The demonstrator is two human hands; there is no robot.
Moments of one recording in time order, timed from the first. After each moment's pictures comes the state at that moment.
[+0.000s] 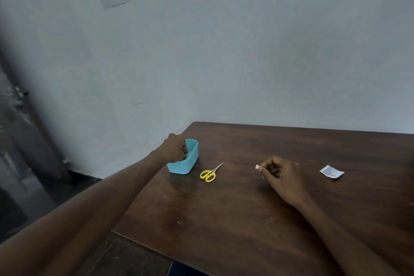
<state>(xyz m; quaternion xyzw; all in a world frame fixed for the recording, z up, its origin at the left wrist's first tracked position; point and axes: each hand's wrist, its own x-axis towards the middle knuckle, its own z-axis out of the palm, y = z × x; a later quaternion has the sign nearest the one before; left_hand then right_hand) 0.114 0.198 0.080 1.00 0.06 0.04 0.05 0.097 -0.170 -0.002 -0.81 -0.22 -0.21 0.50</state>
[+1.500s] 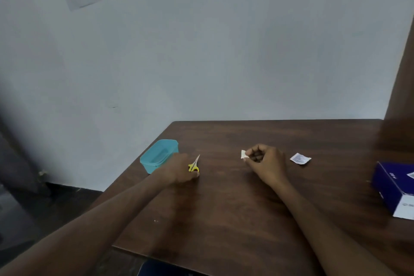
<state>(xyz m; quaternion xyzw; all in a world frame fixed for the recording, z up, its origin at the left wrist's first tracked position) 0.068 0.084 0.058 1.00 0.04 -0.03 0.01 0.111 -0.191 -0.001 -0.82 -0.10 -0.17 0.54</state>
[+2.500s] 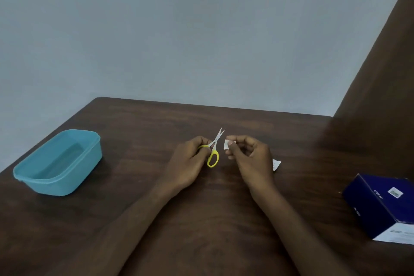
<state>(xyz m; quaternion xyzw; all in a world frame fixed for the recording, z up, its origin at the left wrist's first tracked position) 0.169 -0.029 -0.011 0.83 -0.14 0.05 0.53 0.158 -0.210 -0.012 -0.73 0.01 -0.20 0.66</state>
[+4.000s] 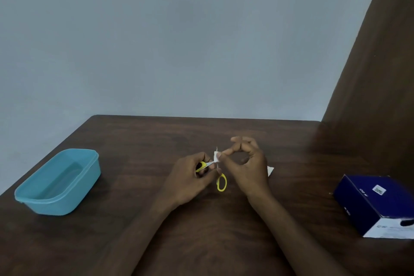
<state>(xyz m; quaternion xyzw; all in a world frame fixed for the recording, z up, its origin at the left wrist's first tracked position) 0.164 -0.031 -0.014 0.85 -0.23 0.10 0.46 0.151 -0.211 -0.003 -0.76 -0.02 -0.31 0.57</state>
